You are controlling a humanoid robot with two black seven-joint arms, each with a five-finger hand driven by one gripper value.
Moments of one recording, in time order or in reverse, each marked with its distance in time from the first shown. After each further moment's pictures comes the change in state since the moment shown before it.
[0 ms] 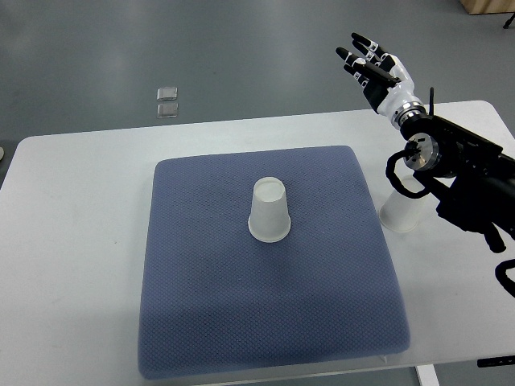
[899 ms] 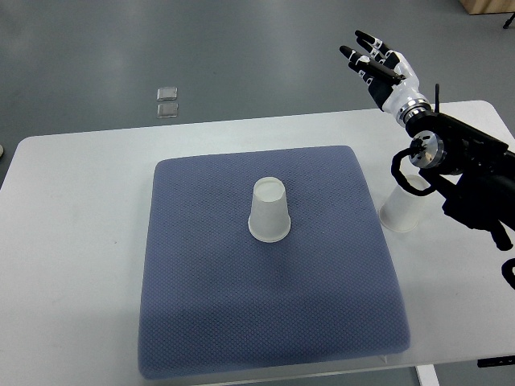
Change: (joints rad) left arm 0.000 0.000 -0.001 0.001 0.000 -0.001 0.000; right arm 0.014 -0.045 -0.016 0.010 -0.018 0.000 -0.005
